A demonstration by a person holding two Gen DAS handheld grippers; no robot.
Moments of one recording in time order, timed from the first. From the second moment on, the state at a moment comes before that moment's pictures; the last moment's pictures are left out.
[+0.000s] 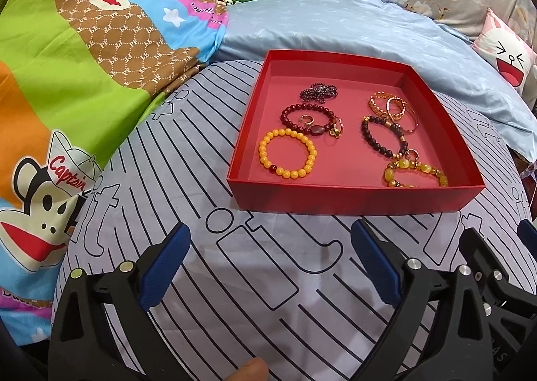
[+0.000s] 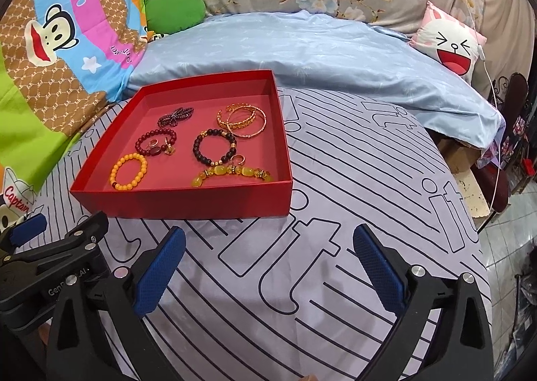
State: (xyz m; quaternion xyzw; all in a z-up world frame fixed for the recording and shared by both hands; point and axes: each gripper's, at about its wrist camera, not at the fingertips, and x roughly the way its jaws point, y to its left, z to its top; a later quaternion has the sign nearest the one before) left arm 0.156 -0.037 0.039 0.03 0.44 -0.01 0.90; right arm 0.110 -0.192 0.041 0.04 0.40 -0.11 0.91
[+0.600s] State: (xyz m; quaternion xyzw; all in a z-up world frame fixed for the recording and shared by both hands) left arm 0.156 -0.038 0.039 0.04 0.44 -0.01 0.90; right arm 0.110 -0.194 0.039 0.05 0.41 -0.10 0.90
